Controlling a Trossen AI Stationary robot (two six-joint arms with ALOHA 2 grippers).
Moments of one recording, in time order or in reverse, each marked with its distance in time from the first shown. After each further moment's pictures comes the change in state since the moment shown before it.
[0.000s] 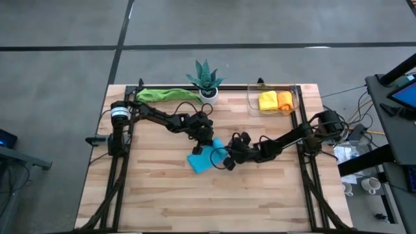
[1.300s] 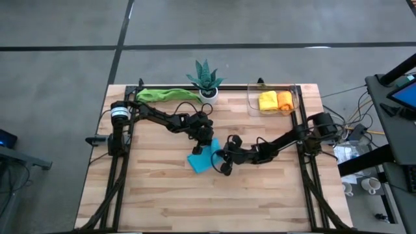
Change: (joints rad) left arm 0.000 -0.001 0.000 0.001 0.007 0.000; right arm 0.013 0.082 0.013 0.246 -0.116 -0.164
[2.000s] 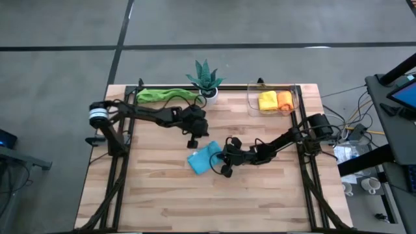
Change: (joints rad) left arm 0.002 -0.257 -0.002 -0.259 -0.184 0.021; right arm 0.000 0.056 0.001 -0.006 -0.060 0.012
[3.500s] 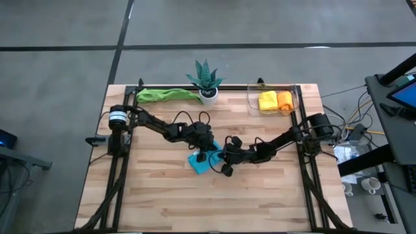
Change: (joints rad) left arm -0.113 0.237 -0.083 0.478 -0.011 -0.311; right arm -0.002 -0.003 -0.003 -0.059 -0.035 -0.003
